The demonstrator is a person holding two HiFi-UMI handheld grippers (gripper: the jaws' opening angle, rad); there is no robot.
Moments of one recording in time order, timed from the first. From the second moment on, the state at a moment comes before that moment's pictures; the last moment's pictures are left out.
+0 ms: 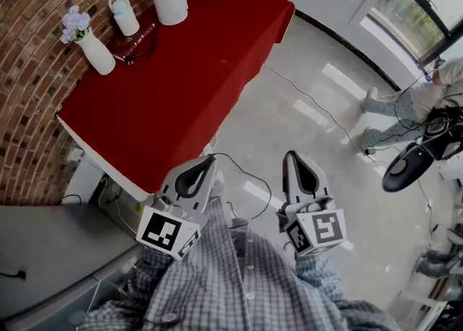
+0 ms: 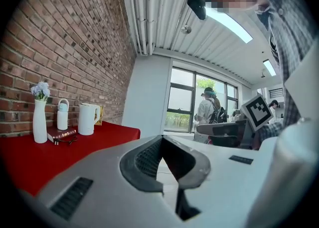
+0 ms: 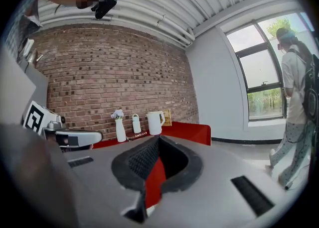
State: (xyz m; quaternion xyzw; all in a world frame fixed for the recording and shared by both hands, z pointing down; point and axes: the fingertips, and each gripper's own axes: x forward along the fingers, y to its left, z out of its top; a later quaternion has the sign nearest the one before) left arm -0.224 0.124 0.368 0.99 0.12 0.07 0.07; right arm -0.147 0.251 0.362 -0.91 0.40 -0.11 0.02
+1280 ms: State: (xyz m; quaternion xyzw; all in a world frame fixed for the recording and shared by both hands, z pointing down) left arm -0.069 -0.003 0.363 0.98 0.16 0.06 0.07; right arm -0.008 0.130 0.355 -0.92 0.36 -0.11 -0.01
